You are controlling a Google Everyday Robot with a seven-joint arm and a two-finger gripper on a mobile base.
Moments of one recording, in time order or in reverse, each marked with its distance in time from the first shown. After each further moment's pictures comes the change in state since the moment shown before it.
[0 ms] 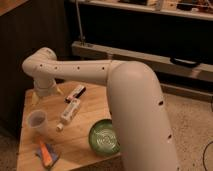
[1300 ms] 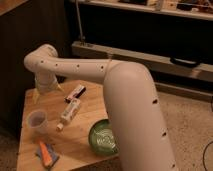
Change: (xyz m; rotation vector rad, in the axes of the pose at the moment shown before) arm 0.021 0.012 -0.002 -0.002 0.014 -0.015
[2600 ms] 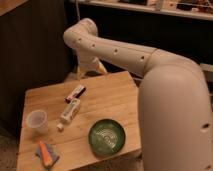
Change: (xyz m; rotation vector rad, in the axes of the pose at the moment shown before) arm -0.079 0.222 -0.127 -0.327 0.024 0.540
